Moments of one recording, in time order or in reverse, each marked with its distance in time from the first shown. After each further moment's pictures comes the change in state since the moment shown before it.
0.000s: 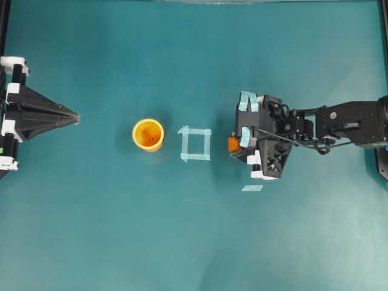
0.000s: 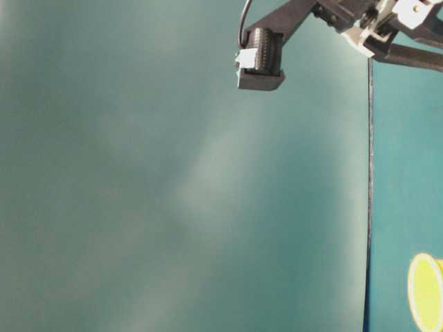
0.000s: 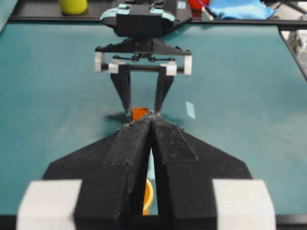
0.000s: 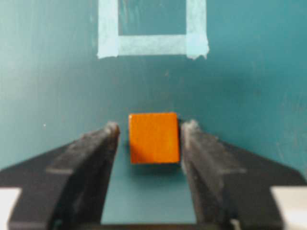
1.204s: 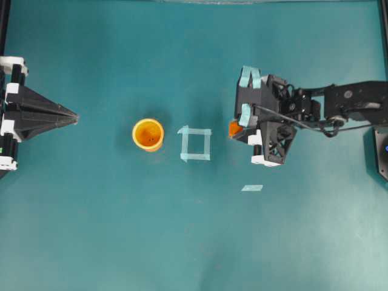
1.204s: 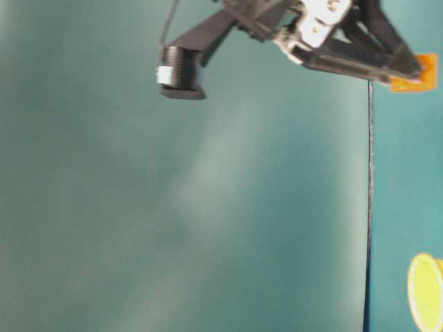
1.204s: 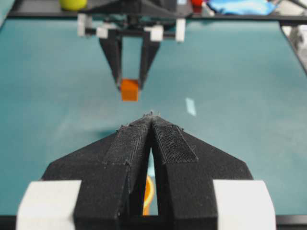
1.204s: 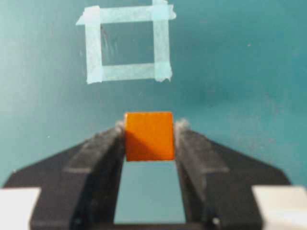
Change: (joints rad) left arm 0.000 -0.009 -0.002 0.002 0.017 0.000; right arm -0.048 -0.167 -0.098 -0.006 0.284 -0.005
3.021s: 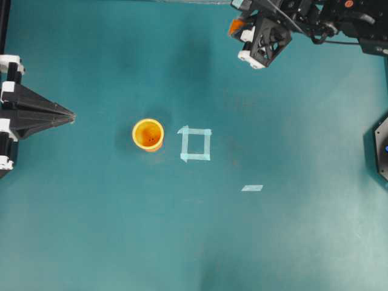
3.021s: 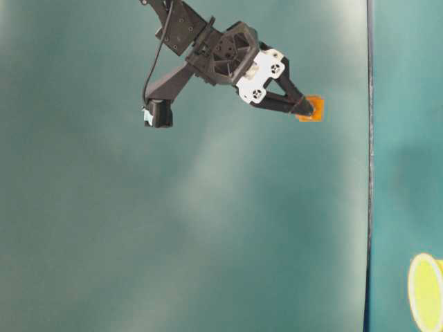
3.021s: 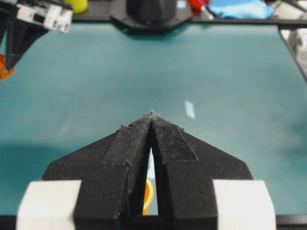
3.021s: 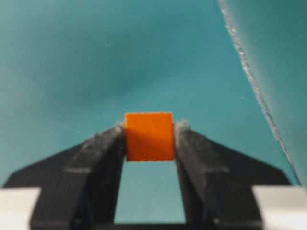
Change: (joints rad) left arm 0.000 -0.023 -0.011 -0.002 0.029 -0.002; right arm -0.411 0.057 -0.210 -0.155 0.091 -0.011
